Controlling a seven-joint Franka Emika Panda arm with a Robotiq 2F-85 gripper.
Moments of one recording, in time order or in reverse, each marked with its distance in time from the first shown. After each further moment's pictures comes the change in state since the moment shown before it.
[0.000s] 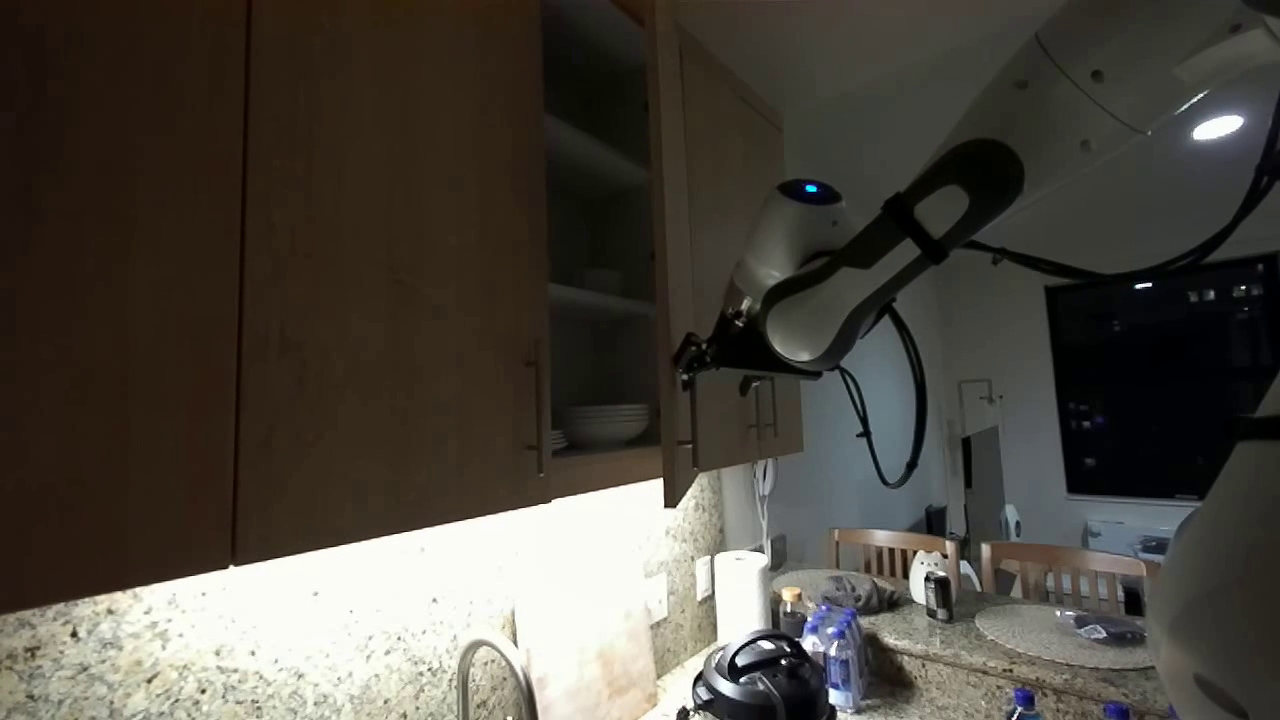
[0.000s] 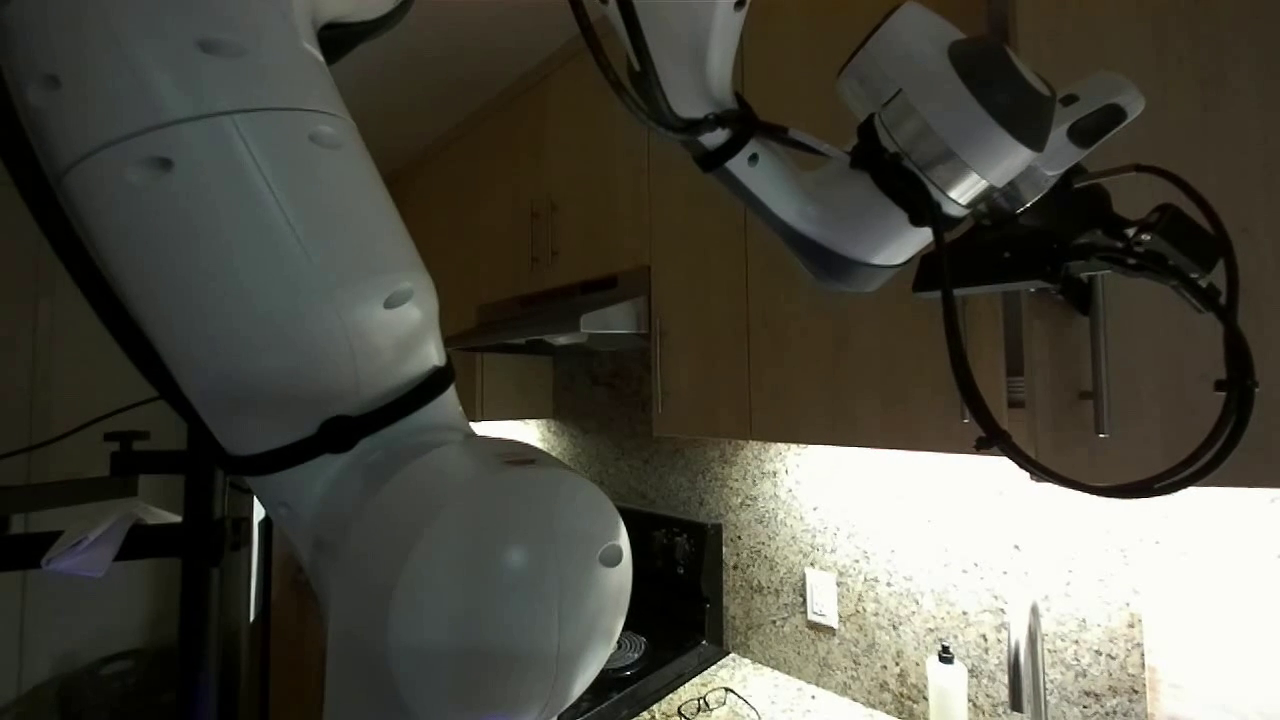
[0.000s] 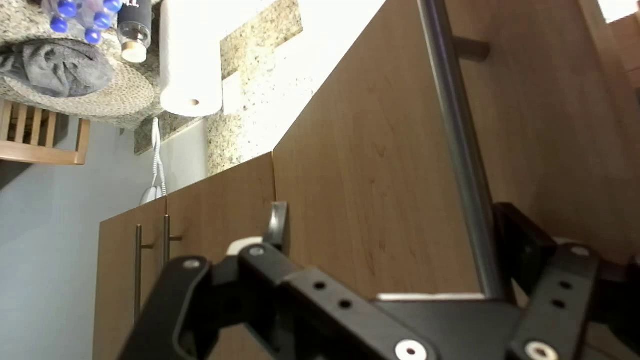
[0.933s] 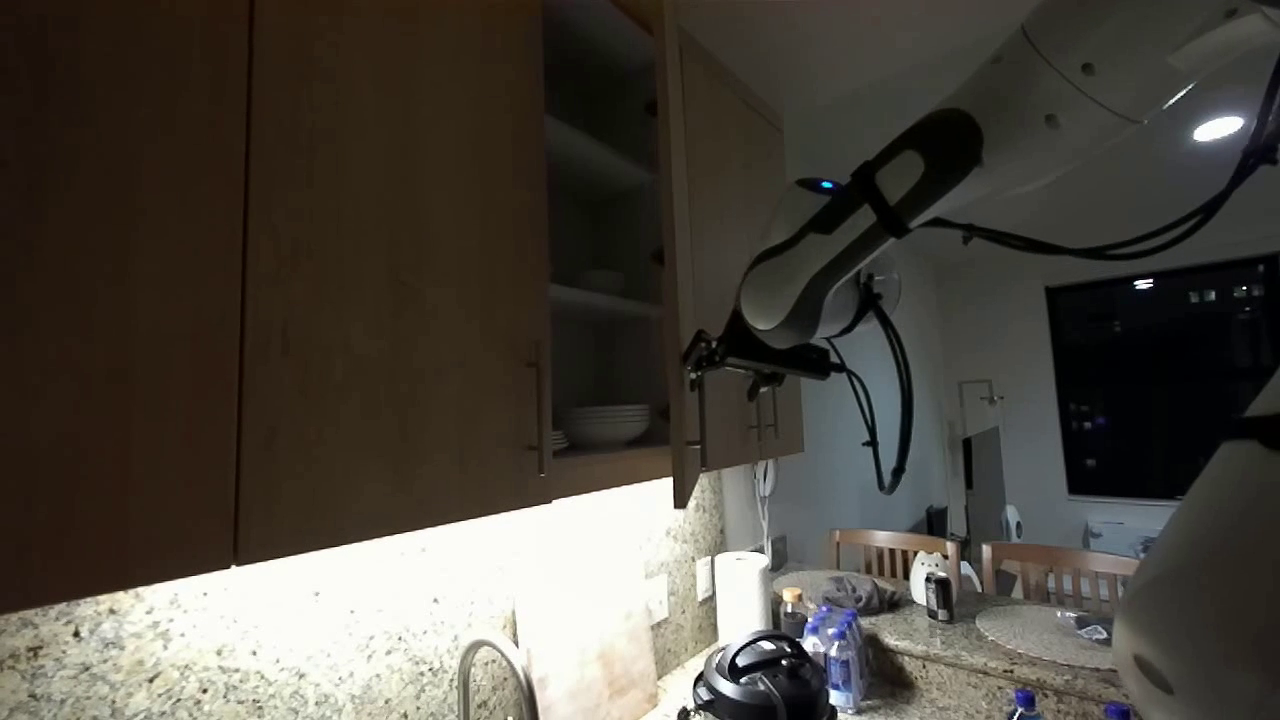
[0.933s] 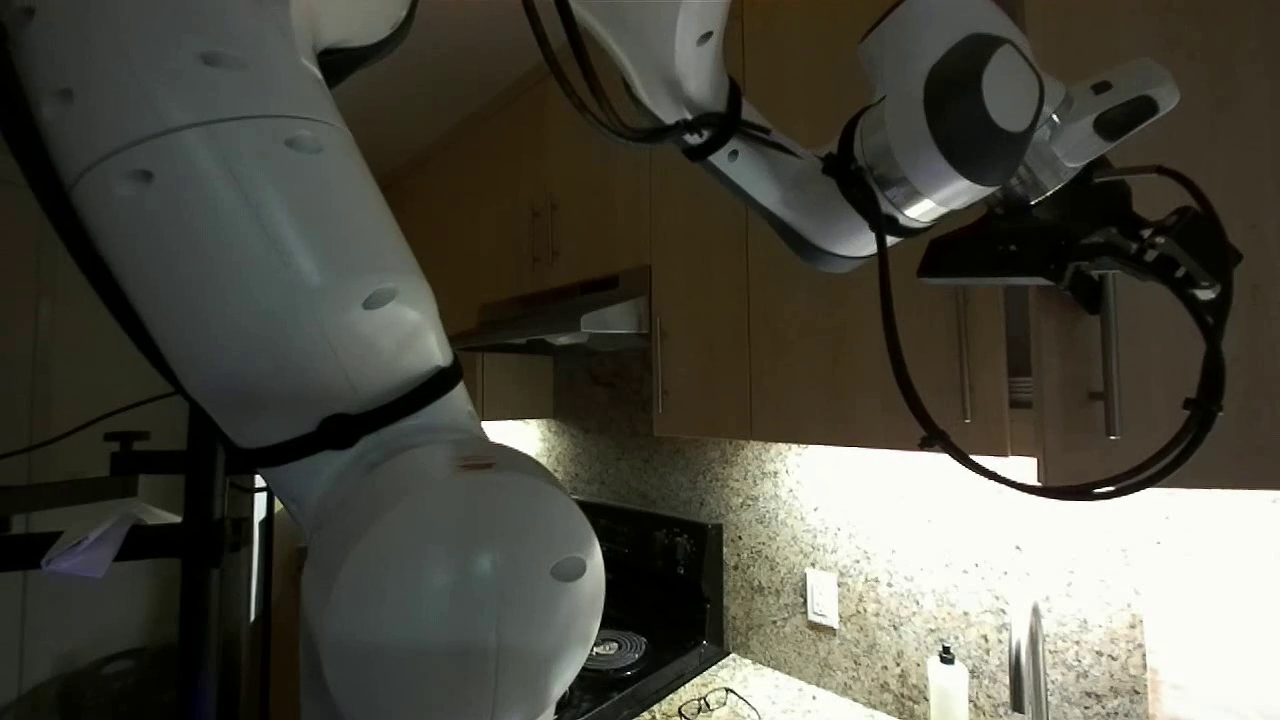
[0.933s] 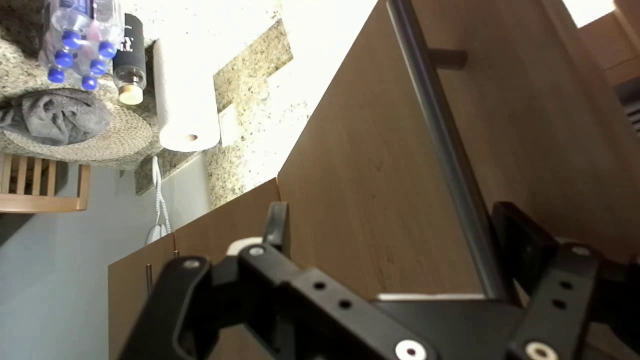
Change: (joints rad) arm -0.160 0.000 0.149 -0.026 0.437 -0.003 -0.292
